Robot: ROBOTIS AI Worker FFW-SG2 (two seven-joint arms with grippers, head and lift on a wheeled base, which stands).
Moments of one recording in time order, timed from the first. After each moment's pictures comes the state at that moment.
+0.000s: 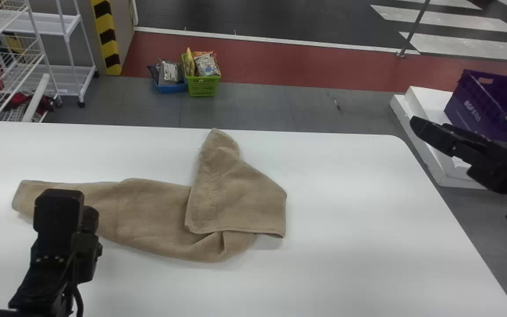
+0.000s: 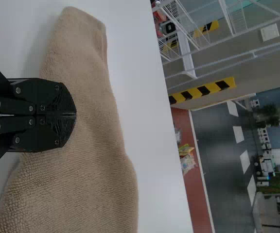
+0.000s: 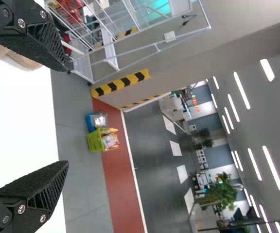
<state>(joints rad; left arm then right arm) 0.30 0.00 -0.10 -2.06 -0.17 0.65 0.10 0.04 -0.10 -0.62 -2.35 -0.35 1.13 0.59</state>
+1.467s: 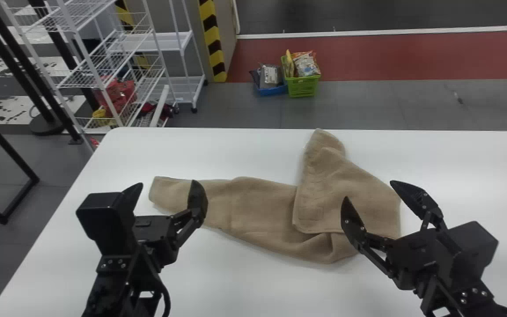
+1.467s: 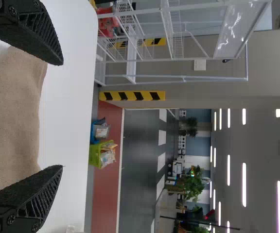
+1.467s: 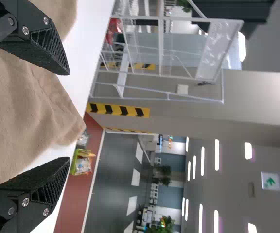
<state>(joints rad) 0.48 0.01 0.04 -2.22 0.03 0.31 0.07 0.36 0.00 0.15 -1.90 0.18 0.02 0.24</state>
